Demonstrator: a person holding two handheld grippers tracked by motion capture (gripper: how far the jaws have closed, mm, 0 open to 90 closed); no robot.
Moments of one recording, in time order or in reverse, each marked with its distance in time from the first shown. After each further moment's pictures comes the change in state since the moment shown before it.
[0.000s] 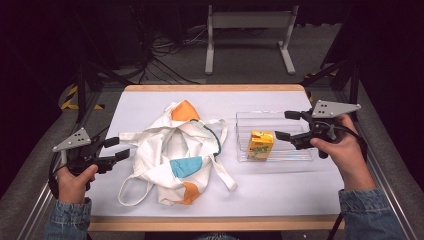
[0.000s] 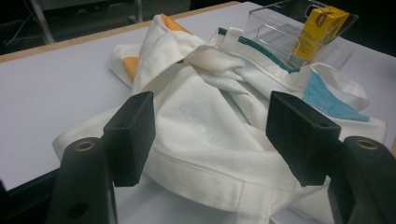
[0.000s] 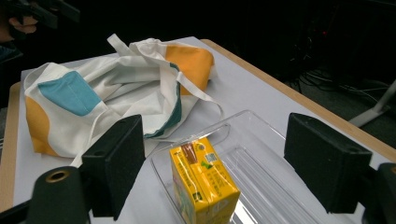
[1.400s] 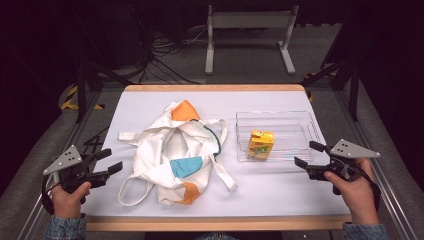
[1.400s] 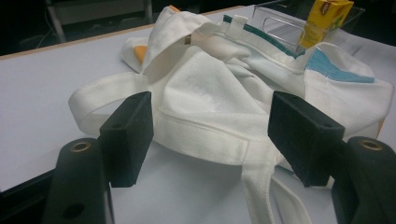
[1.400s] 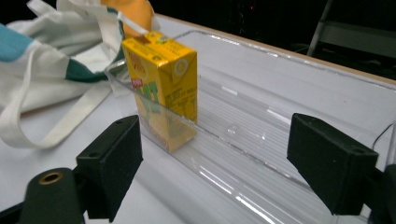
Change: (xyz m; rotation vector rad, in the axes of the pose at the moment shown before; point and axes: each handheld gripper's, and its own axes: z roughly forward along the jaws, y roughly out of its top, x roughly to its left) left arm -0.004 -0.042 -0.015 -0.053 0.039 0.027; right arm 0.029 -0.100 -0.036 0.024 -0.266 0.133
